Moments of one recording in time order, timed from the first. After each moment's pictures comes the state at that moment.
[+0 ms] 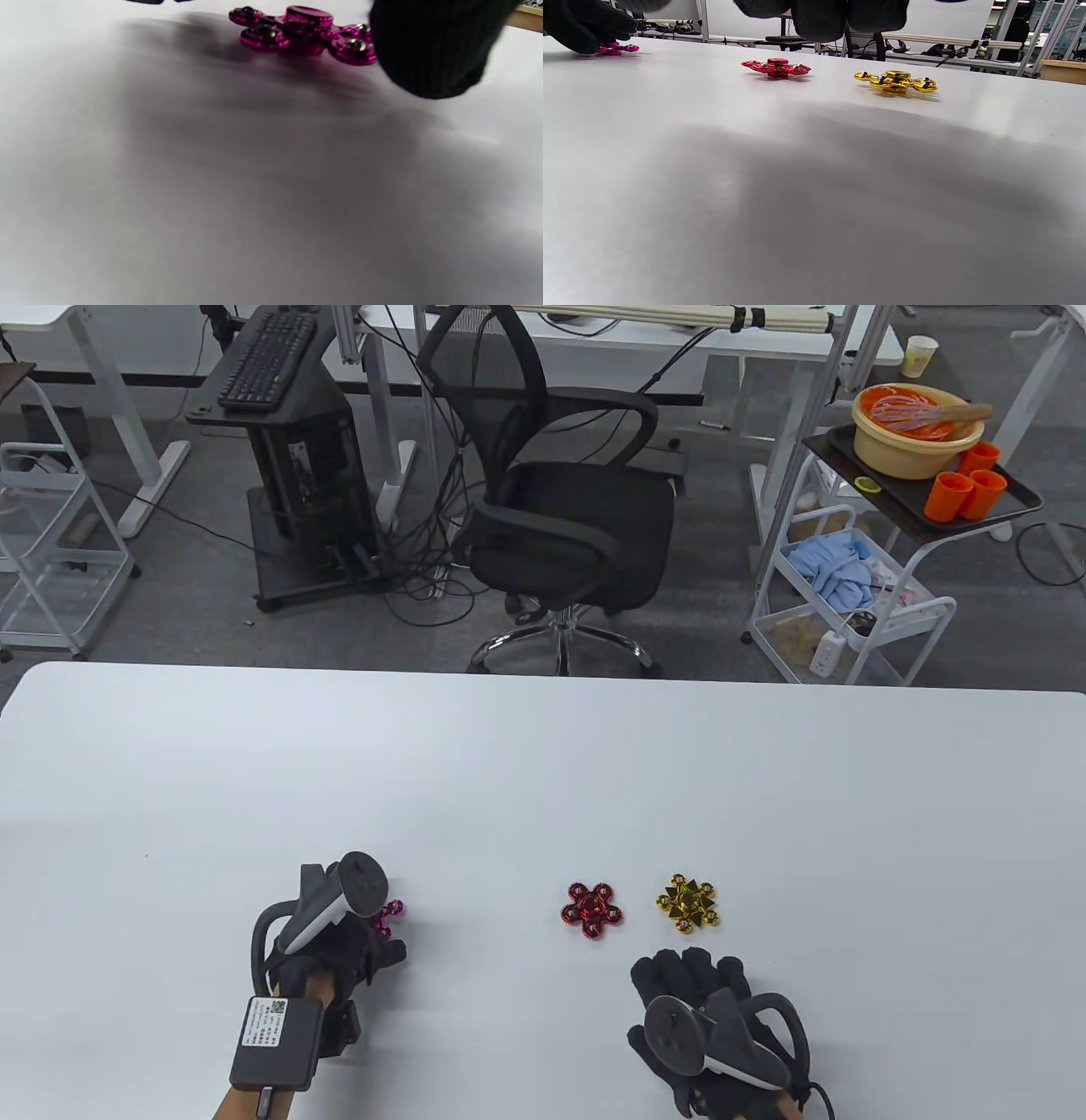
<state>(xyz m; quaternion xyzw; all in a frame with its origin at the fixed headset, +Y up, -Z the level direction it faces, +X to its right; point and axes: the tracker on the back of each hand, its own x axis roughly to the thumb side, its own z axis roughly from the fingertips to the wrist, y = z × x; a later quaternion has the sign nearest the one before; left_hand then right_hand) -0.247 -0.792 -0.358 -0.23 0.05 0.06 0.97 0.148 -0.765 -0.242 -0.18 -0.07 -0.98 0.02</state>
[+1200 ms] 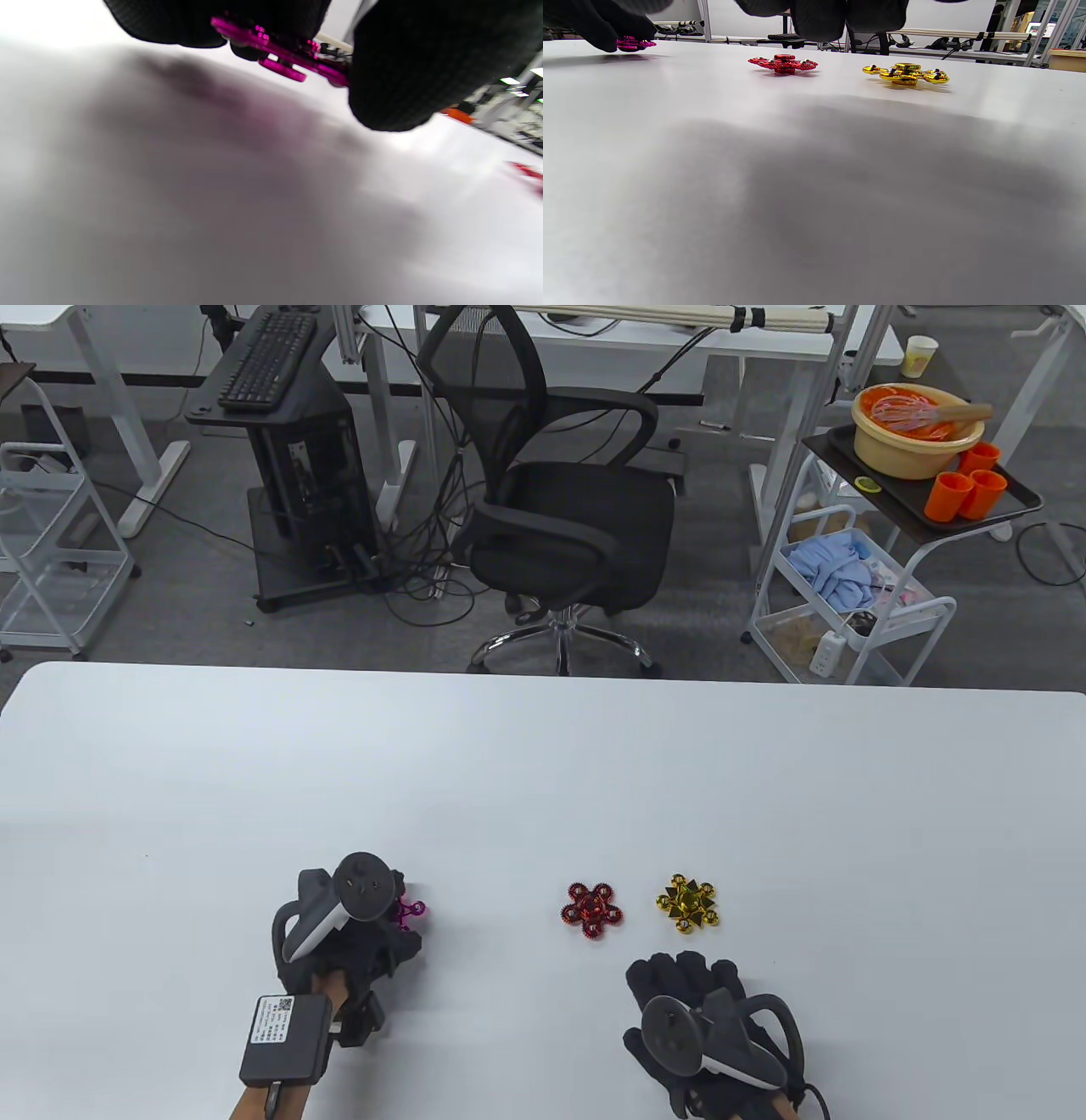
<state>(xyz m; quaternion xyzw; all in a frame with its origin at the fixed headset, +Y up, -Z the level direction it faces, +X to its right) -0.221 -0.781 -0.350 -0.13 -0.04 0.16 0.98 0.143 -0.763 -0.241 -0.18 -0.08 -0.98 0.00</state>
